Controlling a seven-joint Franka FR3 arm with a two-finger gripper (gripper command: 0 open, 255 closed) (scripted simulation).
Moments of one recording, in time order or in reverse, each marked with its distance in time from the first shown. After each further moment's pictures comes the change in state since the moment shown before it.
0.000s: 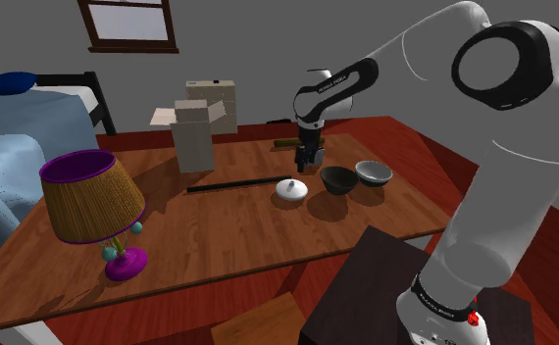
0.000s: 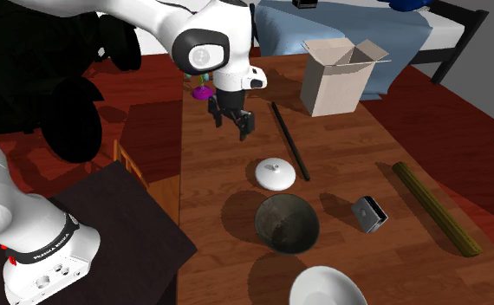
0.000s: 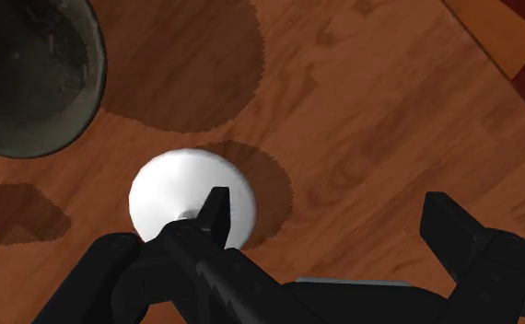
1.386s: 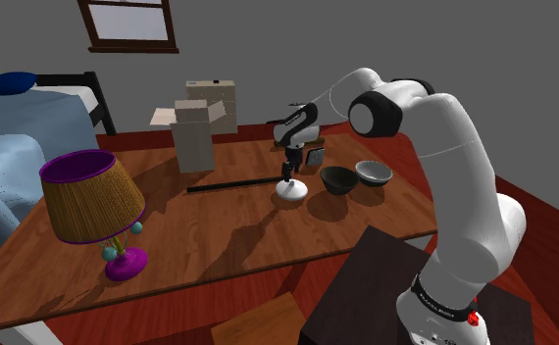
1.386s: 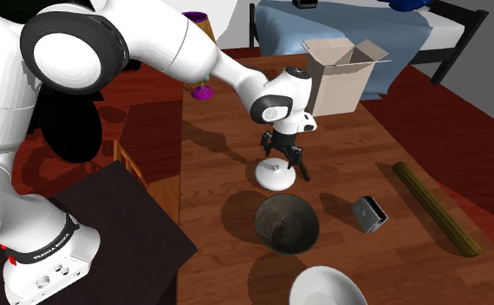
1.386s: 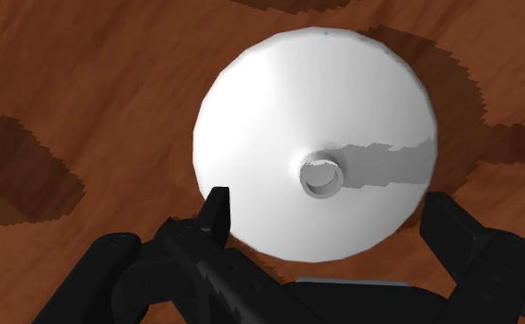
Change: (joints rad) arm -0.137 0.668 0.017 0.568 0.130 0.088 -0.152
